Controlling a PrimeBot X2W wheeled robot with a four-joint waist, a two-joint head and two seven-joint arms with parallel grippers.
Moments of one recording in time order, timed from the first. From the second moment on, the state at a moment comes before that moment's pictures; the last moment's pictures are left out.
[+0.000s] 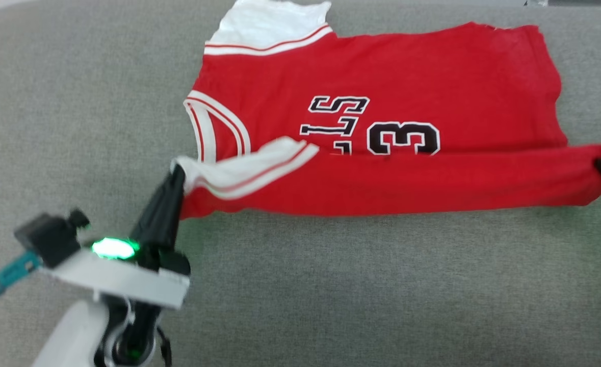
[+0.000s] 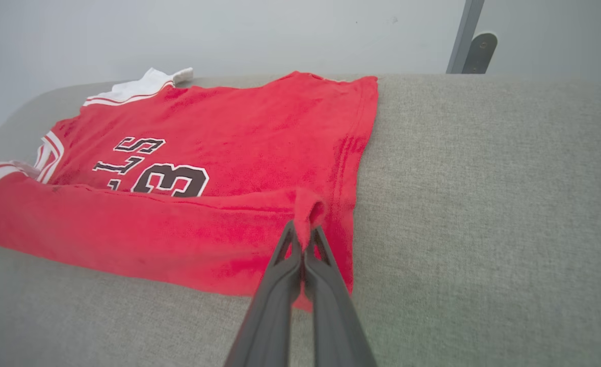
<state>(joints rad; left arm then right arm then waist) -0.24 0.42 -0.31 -0.10 -1.01 -0.08 -0.20 -0.23 -0.57 -0.04 -0.16 0.79 0.13 0.50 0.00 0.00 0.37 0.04</state>
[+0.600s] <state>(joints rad) -0.41 0.36 -0.33 0.22 -0.88 -0.08 -0.25 -0.45 -0.55 0.08 0.15 0.73 0.13 0.39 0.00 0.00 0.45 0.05</state>
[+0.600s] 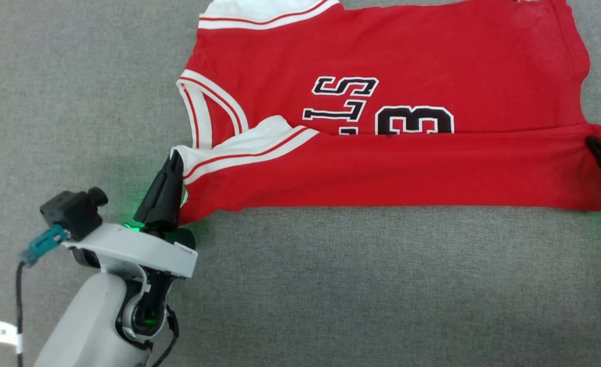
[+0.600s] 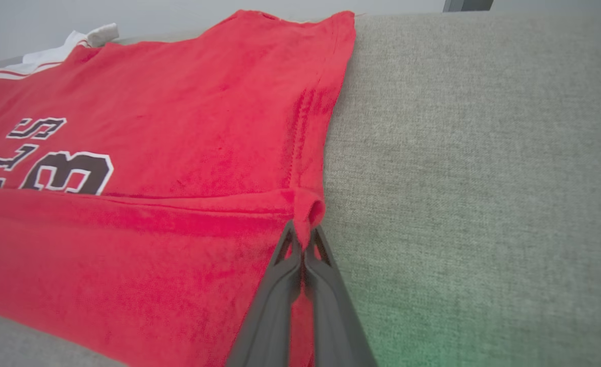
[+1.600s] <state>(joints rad) -0.62 0.74 -0.51 0.01 -1.00 0.04 0.86 -0.40 -0.47 0.04 0.03 0.61 0.13 0.20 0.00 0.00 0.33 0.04</state>
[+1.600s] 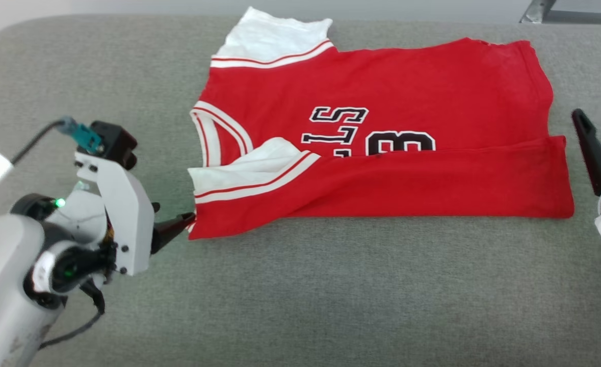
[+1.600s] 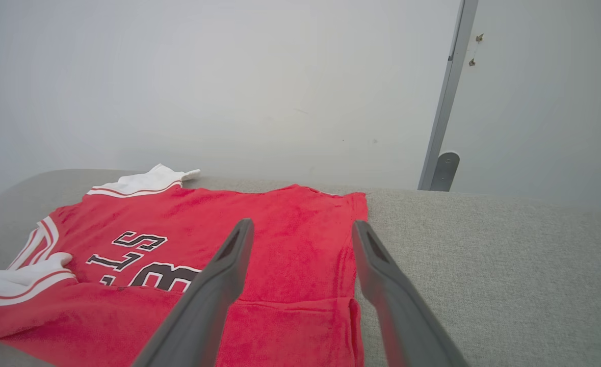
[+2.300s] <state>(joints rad) -0.70 0.65 -0.54 0.24 -1.05 0.02 0.92 -0.41 -0.48 0.00 -0.03 0.61 0.13 0.26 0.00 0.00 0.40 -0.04</state>
